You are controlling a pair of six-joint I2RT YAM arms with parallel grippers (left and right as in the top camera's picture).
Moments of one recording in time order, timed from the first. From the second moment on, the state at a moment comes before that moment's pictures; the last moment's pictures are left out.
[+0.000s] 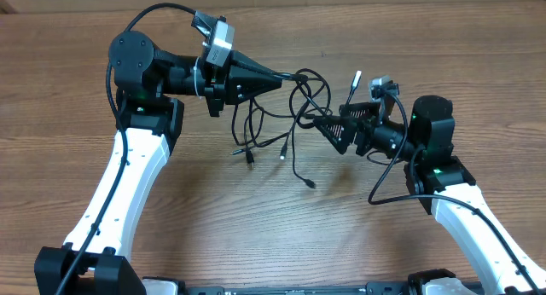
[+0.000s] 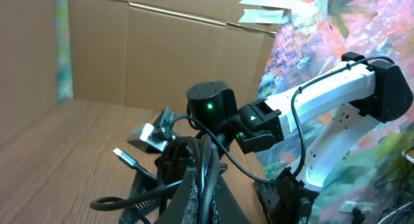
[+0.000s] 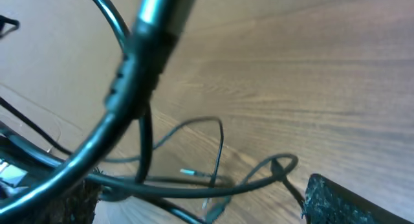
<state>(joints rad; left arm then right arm) -0.15 1.52 1.20 0.62 1.52 -0.51 0.15 1.27 0.69 0.20 -0.80 0.36</state>
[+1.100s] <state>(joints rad) -0.15 1.52 1.20 0.63 1.54 -0.57 0.15 1.27 0.69 -0.09 -0.42 0.31</state>
